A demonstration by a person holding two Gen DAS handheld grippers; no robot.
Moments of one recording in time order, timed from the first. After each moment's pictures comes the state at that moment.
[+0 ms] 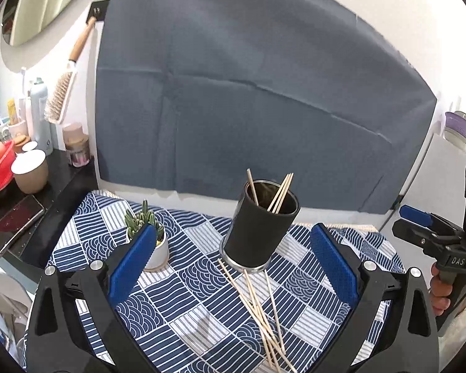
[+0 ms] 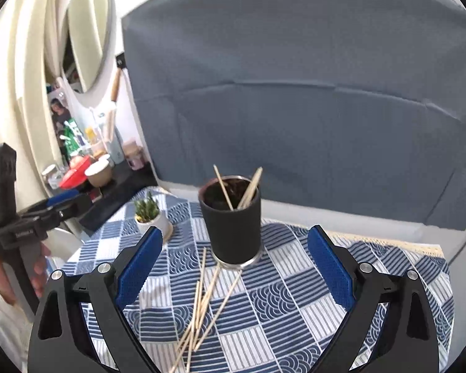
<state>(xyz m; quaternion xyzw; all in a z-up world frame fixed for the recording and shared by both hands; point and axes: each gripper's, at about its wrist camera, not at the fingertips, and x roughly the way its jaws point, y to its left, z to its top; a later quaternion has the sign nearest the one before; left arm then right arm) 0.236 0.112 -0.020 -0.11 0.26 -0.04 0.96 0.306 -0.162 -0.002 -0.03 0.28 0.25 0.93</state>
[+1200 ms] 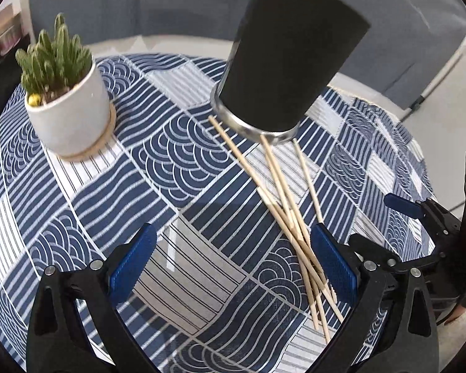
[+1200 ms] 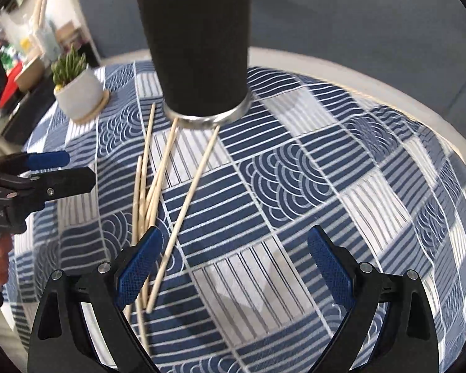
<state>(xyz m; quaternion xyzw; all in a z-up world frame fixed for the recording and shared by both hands) 0.317 0.084 -0.199 -0.10 0.52 -0.09 0.84 0.345 -0.117 -0.208 -0.09 0.50 0.16 0.85</state>
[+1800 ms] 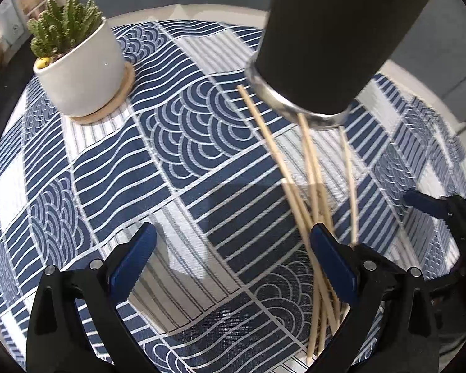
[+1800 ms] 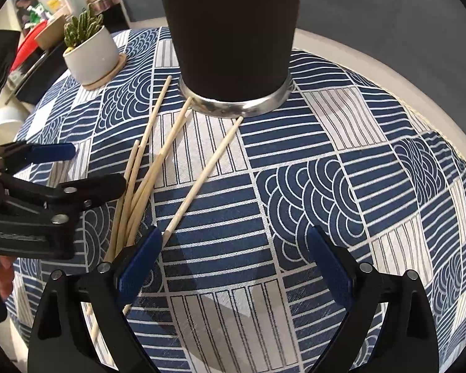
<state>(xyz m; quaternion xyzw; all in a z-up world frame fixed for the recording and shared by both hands) 0.339 0.049 -0.225 -0.08 0.57 0.06 0.81 0.385 -0.103 -0.233 -0.14 0.53 0.25 0.80</state>
